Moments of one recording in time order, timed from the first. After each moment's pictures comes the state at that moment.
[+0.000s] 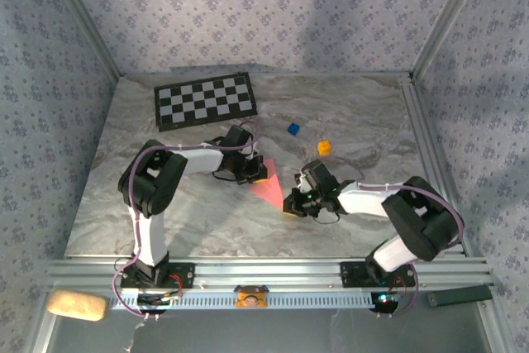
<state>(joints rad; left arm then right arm) -0.60 1.93 1.07 -0.22 0.55 -0.72 0.66 1.49 0.52 -0.02 -0.50 0.85</state>
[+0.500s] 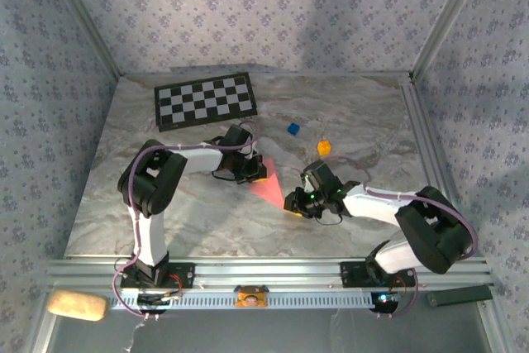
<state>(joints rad) -0.60 1.93 1.07 -0.22 0.55 -0.72 0.67 1.40 0.52 -0.10 -0.42 0.93</state>
